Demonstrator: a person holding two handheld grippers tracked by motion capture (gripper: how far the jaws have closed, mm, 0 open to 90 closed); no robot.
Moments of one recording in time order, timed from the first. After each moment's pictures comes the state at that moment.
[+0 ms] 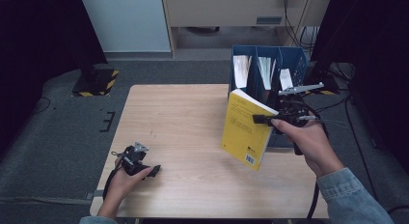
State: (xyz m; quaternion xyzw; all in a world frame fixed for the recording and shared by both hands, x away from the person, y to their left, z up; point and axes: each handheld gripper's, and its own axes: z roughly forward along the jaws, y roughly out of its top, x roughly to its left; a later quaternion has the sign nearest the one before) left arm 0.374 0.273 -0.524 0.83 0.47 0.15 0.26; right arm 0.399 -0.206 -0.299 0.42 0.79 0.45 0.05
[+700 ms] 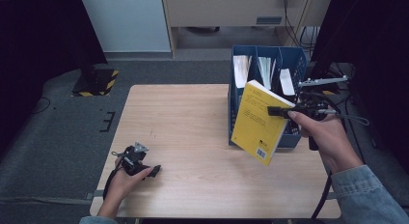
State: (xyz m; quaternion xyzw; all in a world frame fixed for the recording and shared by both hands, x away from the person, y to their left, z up) left arm 0.374 0.273 -0.524 0.83 0.47 0.15 0.26; right arm 0.401 -0.241 -0.279 0.44 0.77 0.46 0.07
